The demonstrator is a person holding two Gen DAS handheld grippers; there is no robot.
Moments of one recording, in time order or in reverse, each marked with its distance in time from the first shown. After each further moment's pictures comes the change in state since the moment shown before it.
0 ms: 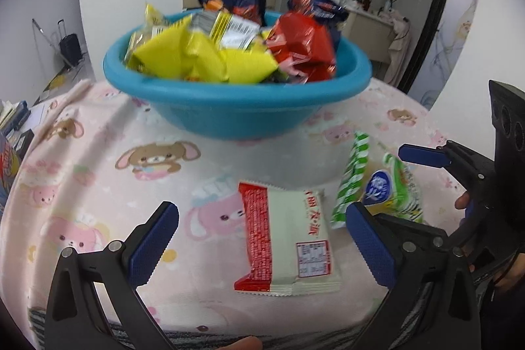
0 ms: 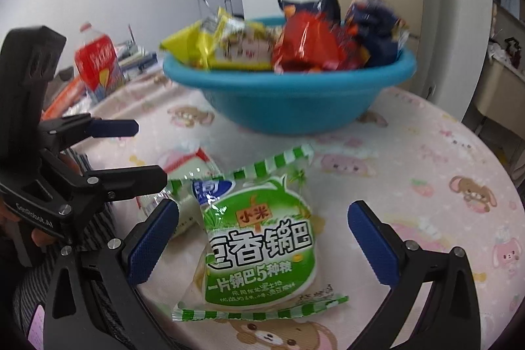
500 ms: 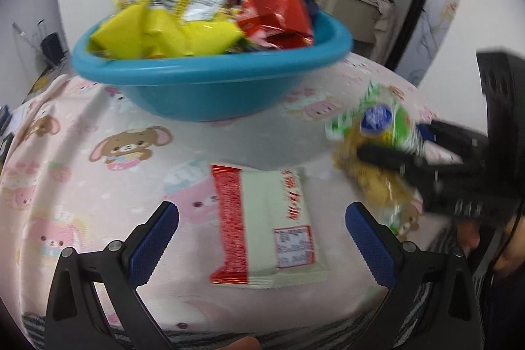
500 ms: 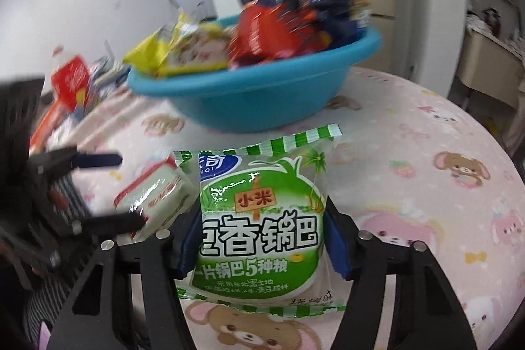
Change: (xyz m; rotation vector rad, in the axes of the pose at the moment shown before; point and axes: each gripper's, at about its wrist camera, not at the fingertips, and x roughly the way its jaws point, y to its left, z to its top) left arm 0.014 -0.018 -0.006 0.082 0.071 -0.063; right arm -0.007 -0.032 0.000 0.143 -0.021 -0.060
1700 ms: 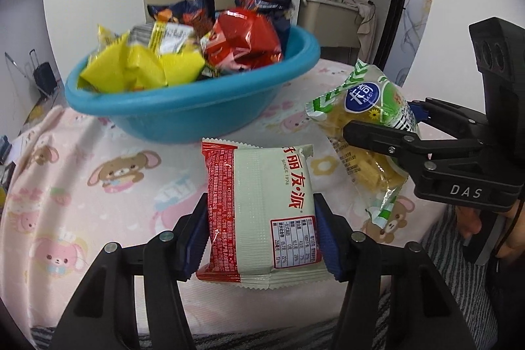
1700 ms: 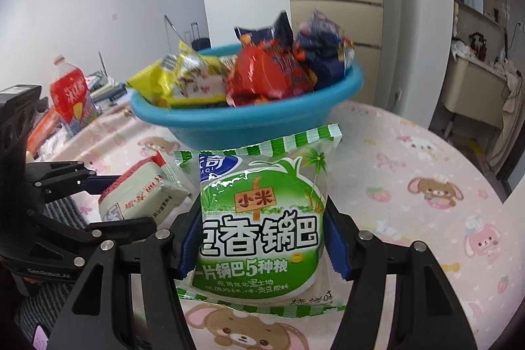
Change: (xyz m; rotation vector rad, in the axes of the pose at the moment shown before) left arm -0.025 -0.010 -0.005 0.080 -0.096 -0.005; right arm -0.026 0.014 0.003 -0.054 -0.115 -0.057
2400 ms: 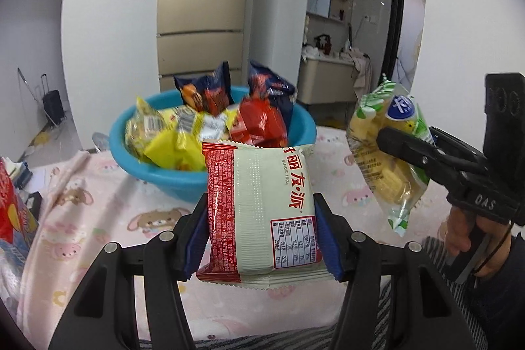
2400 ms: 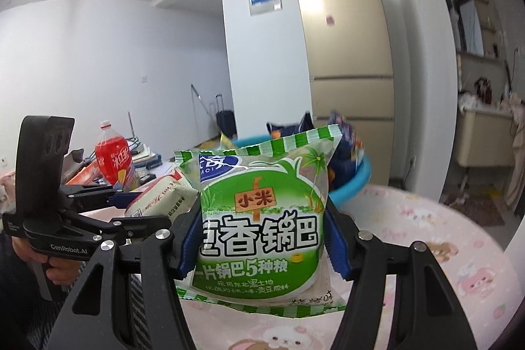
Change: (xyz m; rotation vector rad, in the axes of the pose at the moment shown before) left arm -0.073 0.012 0.018 -0.021 -0.261 0.003; right arm -0.077 0.022 0.018 -0.033 -0.360 0.077
